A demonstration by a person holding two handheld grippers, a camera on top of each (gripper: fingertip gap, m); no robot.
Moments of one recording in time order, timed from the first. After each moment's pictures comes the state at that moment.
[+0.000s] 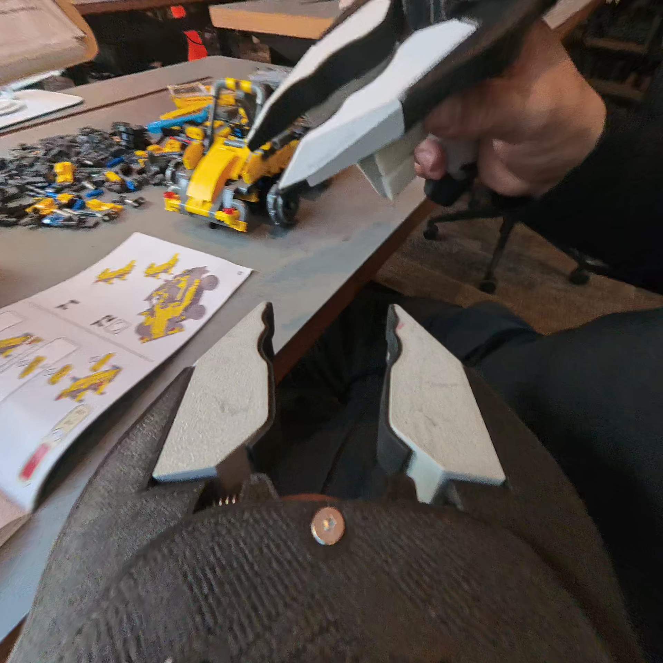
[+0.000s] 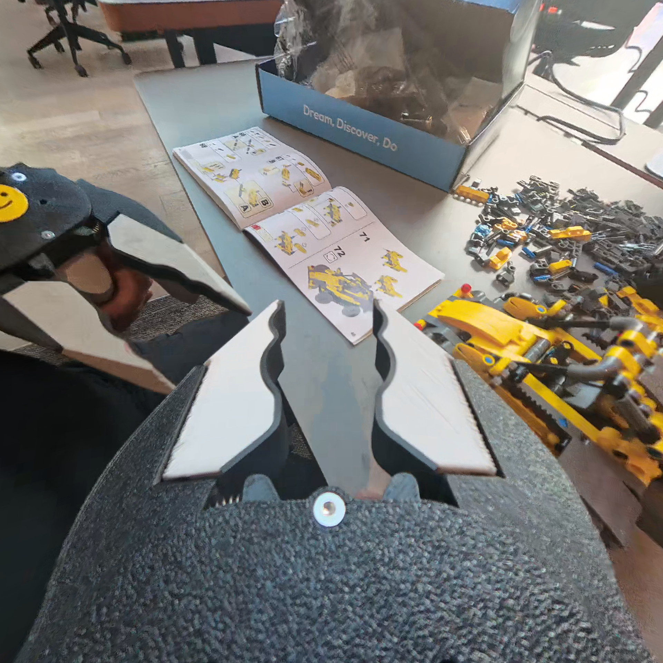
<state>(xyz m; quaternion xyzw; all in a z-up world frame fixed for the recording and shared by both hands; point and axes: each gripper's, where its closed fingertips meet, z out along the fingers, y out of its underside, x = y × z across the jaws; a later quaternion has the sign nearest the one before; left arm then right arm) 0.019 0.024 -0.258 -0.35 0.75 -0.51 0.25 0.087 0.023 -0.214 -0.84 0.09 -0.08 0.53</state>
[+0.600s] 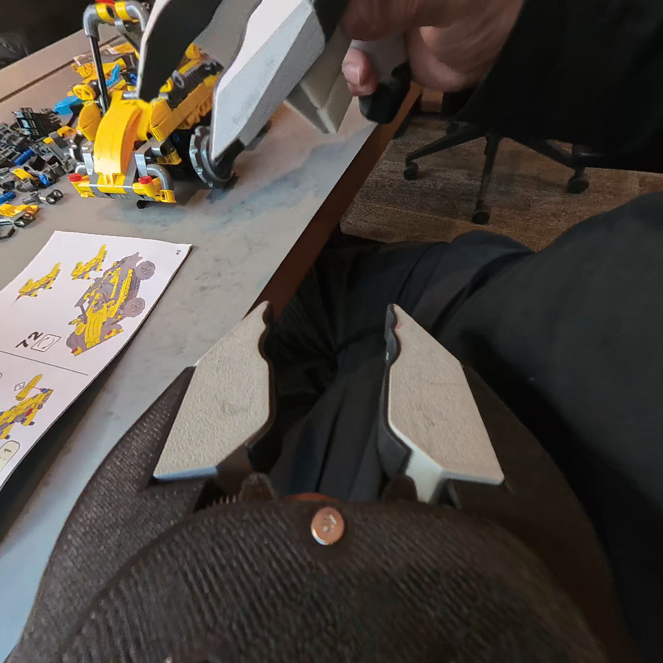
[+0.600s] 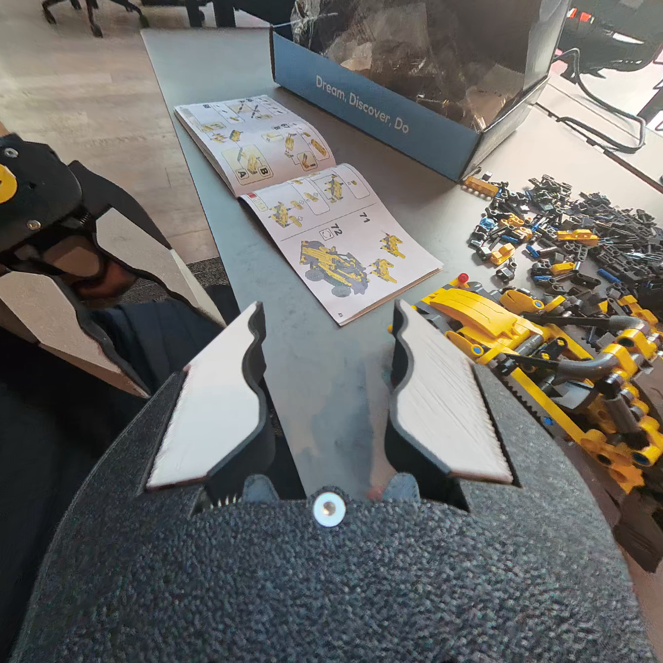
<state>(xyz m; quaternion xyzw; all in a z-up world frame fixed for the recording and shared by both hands) 0.004 0.009 -0.297 -0.27 0.81 -0.46 0.23 0.097 0.014 -0.232 -0.85 0.04 -0.08 0.52</state>
